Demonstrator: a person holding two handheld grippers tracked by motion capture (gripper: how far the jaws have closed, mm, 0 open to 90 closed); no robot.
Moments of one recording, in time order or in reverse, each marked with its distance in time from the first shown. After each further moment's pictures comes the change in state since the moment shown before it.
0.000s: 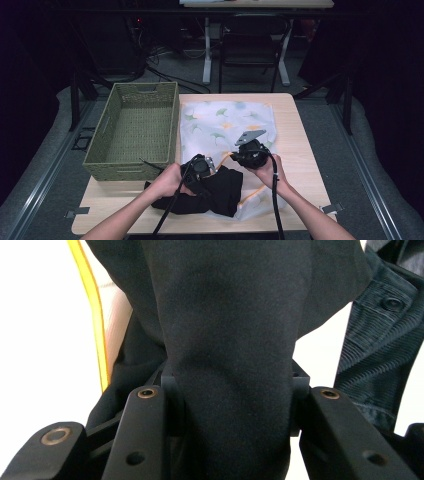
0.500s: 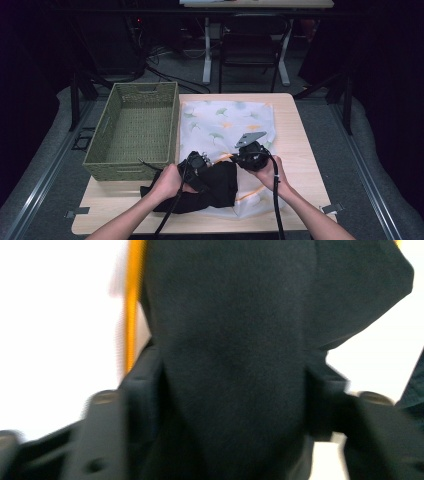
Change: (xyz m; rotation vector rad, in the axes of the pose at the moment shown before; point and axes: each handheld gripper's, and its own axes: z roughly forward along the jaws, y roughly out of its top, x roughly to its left) left arm 0.009 -0.007 0.002 -0.037 0.152 -0.136; right arm 0.005 -0.002 -0.003 0.004 0.015 -0.015
